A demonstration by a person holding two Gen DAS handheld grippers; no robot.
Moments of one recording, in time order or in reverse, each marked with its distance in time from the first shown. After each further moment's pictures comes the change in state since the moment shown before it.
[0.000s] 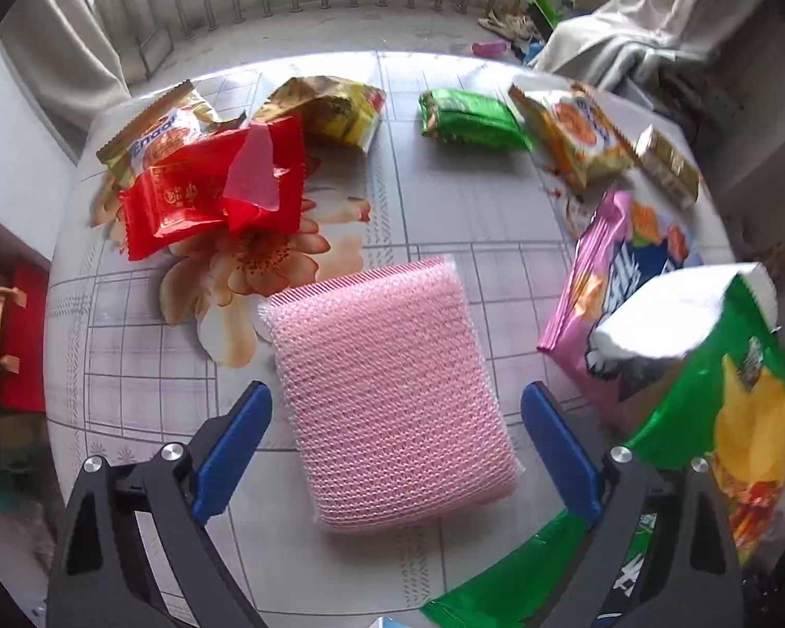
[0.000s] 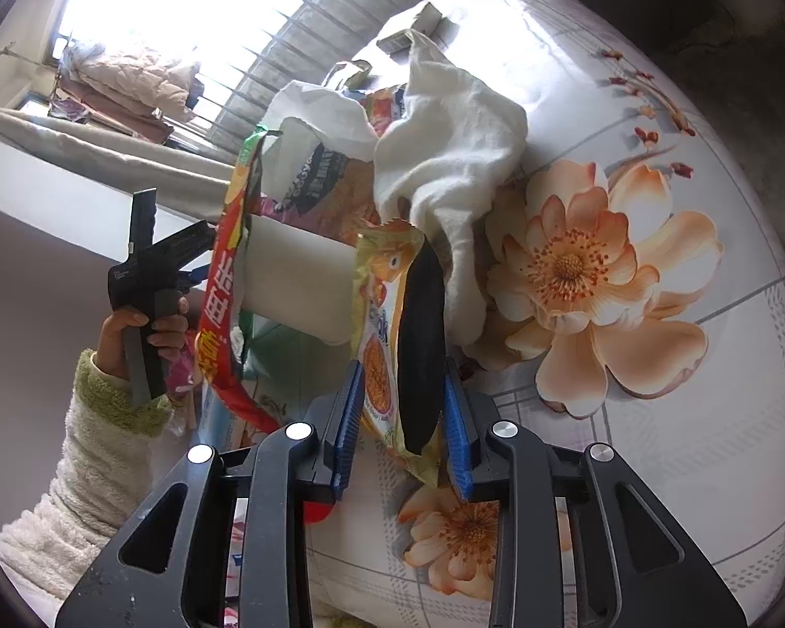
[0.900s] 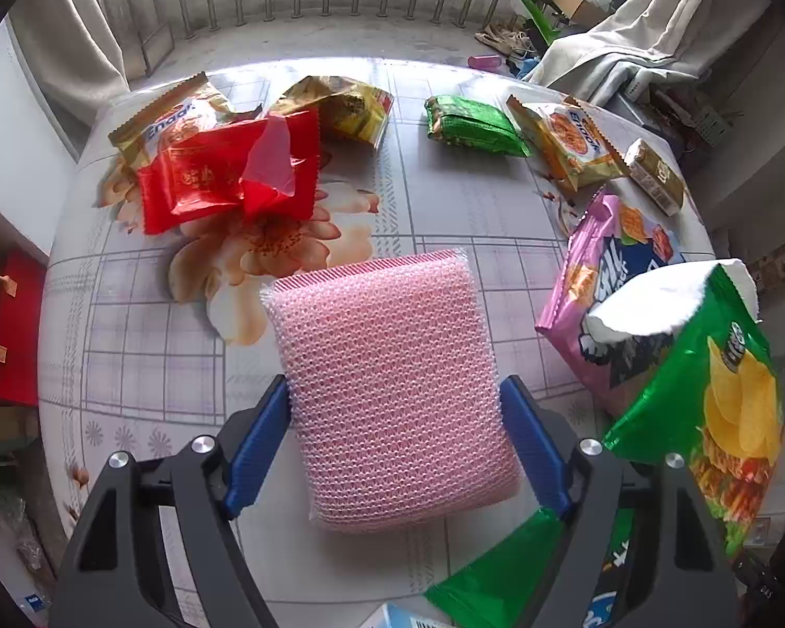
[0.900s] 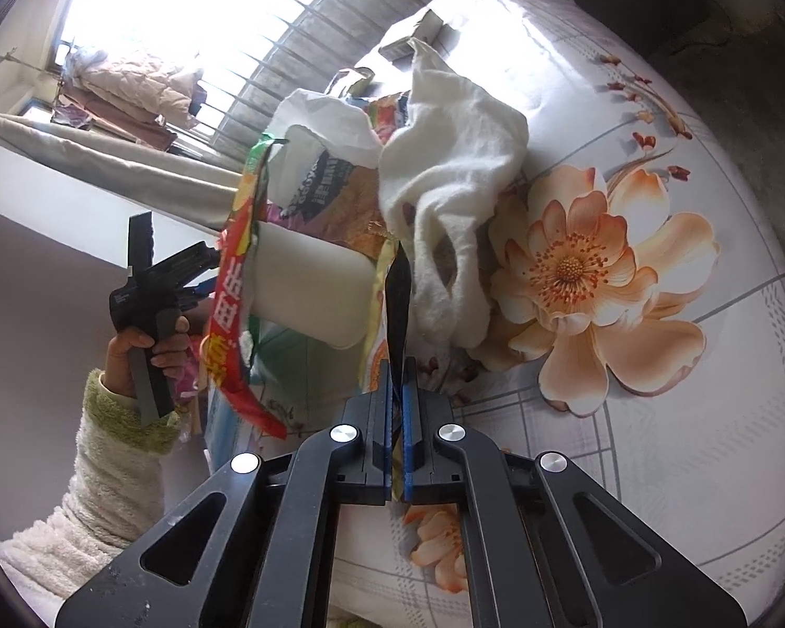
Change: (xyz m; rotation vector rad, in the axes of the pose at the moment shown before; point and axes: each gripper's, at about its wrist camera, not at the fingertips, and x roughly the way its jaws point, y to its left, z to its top) left arm -0.016 0.021 -0.018 -0.034 -0.042 -0.053; right arm -0.008 0.004 0.000 -0.001 -0.011 0.011
